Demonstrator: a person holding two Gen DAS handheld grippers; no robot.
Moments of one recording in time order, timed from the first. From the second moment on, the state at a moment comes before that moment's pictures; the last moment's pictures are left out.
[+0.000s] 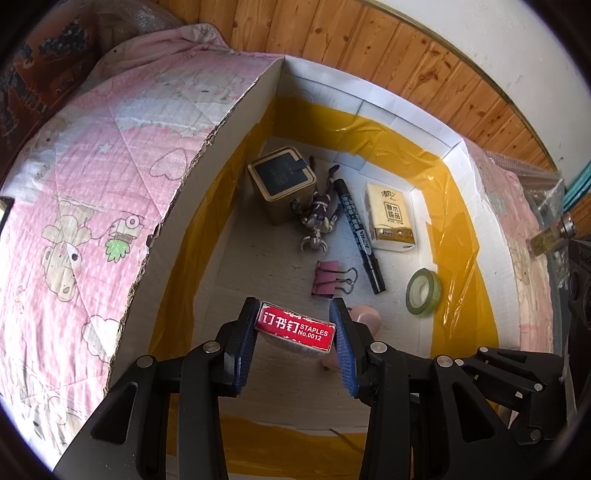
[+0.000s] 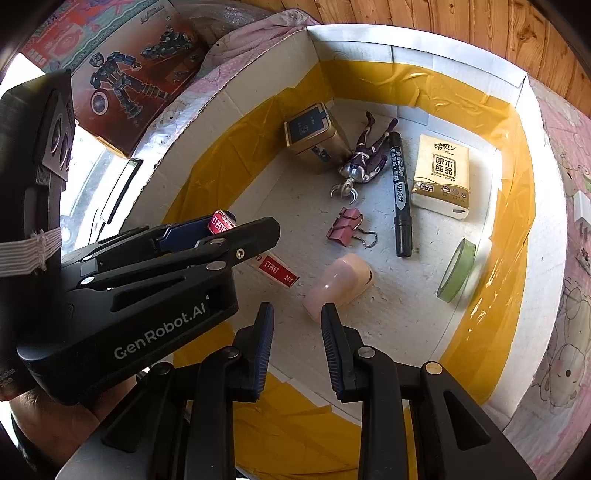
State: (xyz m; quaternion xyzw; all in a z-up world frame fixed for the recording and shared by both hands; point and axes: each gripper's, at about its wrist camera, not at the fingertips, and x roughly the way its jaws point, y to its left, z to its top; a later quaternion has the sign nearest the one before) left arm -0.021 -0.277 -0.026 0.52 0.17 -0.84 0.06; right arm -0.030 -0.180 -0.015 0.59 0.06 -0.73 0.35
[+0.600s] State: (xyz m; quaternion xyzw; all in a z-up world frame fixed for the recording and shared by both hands) left arm -0.012 -0.280 -0.015 0.48 0.21 -0.85 0.04; right arm -0.020 -0.168 0.007 0.56 0.03 -0.74 0.37
